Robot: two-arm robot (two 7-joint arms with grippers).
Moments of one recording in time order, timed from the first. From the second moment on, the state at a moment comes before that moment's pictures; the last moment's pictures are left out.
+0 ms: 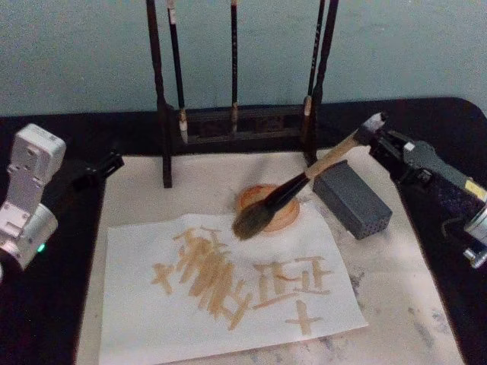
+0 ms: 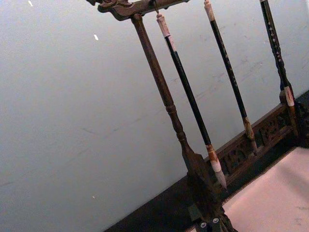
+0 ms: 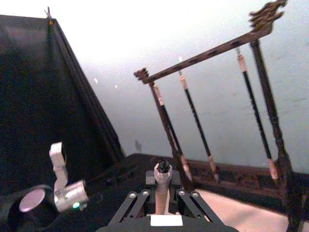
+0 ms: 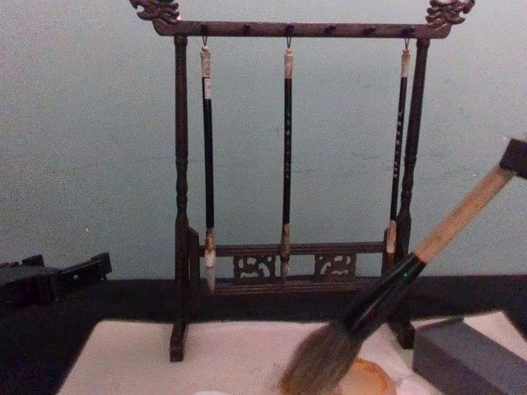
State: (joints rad) left arm -0.20 0.60 0.45 -1.41 -0.25 -0.12 0.03; right arm 0.02 0.68 -0.27 -1.72 1.07 0.03 0.58
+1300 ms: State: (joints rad) left arm -0.20 0.60 0.45 -1.41 -0.25 -0.12 0.03; right arm 0.26 0.60 -0.34 -1.28 1.29 0.12 0.59
